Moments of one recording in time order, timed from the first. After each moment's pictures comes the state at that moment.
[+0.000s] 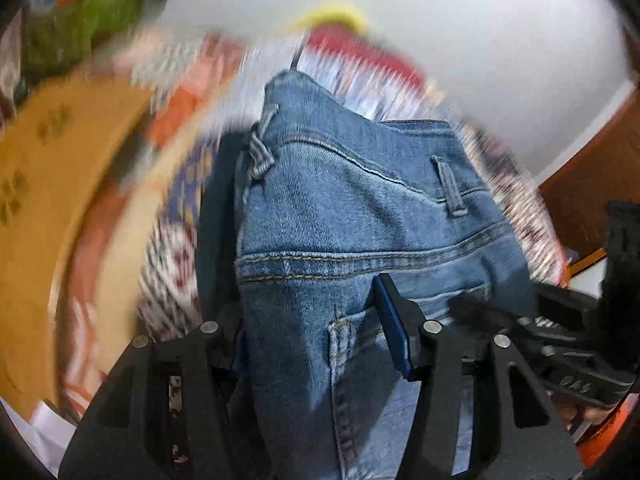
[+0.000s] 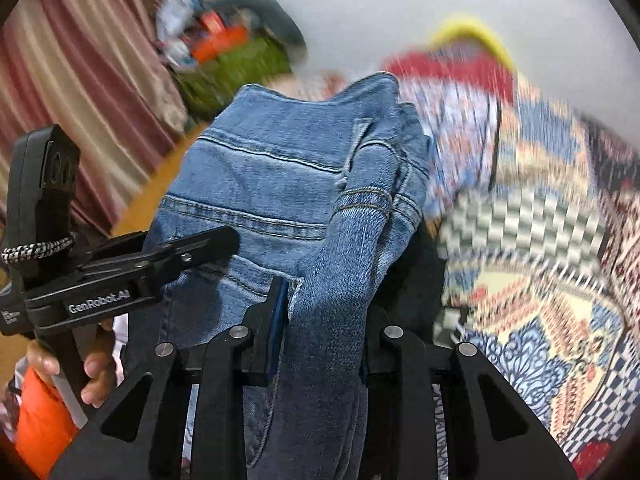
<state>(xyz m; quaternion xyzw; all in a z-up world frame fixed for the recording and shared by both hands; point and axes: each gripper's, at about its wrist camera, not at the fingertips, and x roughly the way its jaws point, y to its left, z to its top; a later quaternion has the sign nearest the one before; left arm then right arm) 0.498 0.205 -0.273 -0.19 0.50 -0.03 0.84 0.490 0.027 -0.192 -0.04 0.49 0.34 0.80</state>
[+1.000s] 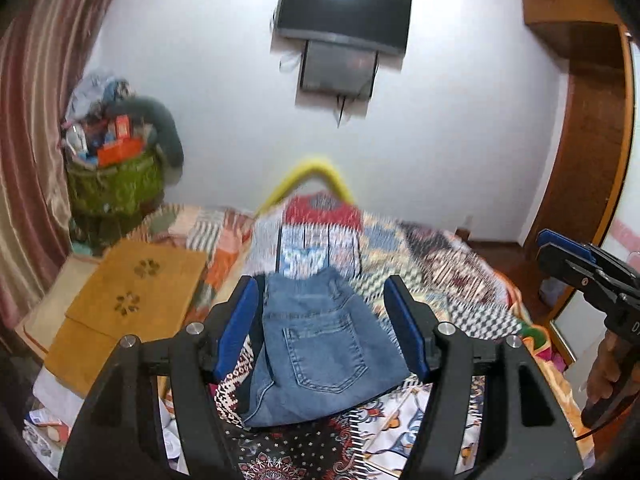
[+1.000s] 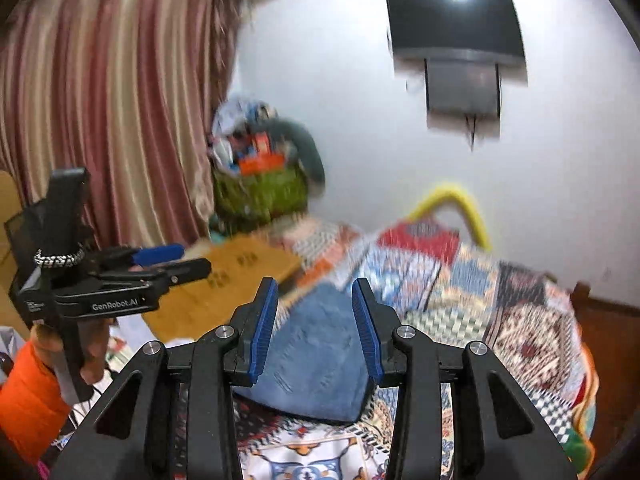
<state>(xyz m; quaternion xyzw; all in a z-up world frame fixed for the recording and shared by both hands) 0.246 0.143 -0.022 -0.06 0.22 0.00 0.97 0.273 -0.061 0.014 -0.05 0.19 0.35 0.91</state>
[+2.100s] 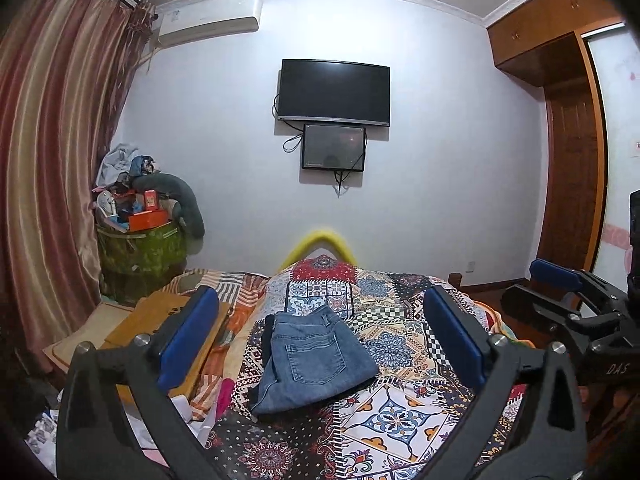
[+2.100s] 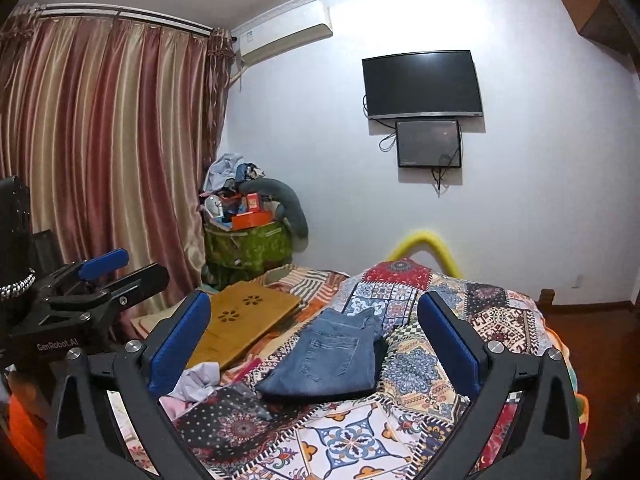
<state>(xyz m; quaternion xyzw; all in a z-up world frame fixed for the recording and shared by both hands) 0.087 0.087 0.001 -0.03 0.09 0.03 0.99 0.148 -0.091 0.023 -0.01 0.11 0.30 0.95</state>
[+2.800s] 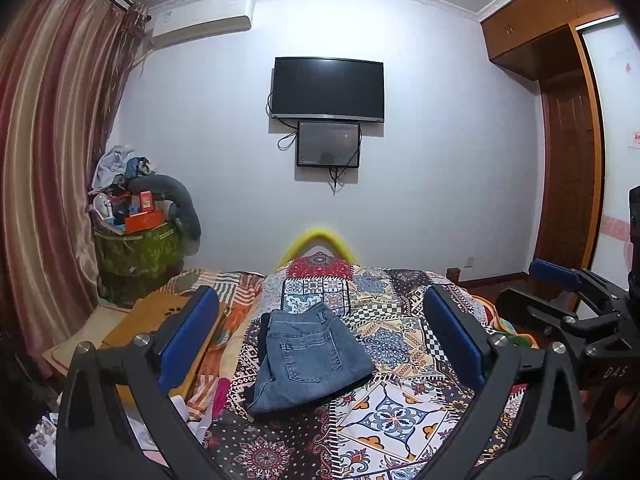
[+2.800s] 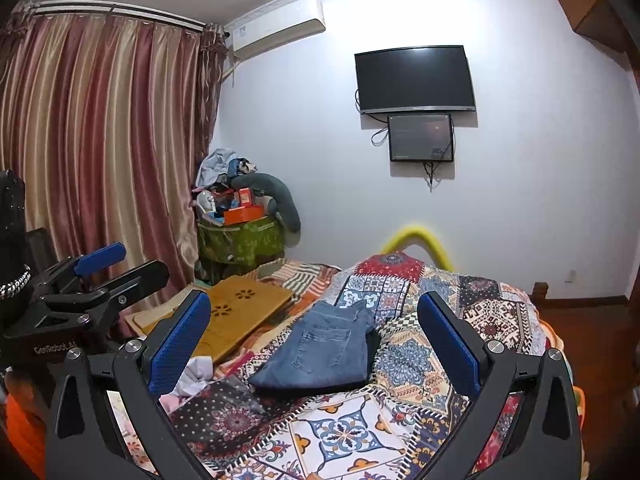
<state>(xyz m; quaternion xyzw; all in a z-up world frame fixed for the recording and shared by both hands) 0.091 0.075 -0.005 -0.02 0.10 0.02 0.99 0.145 -0.096 0.018 -0.01 0.12 0.29 0.95</state>
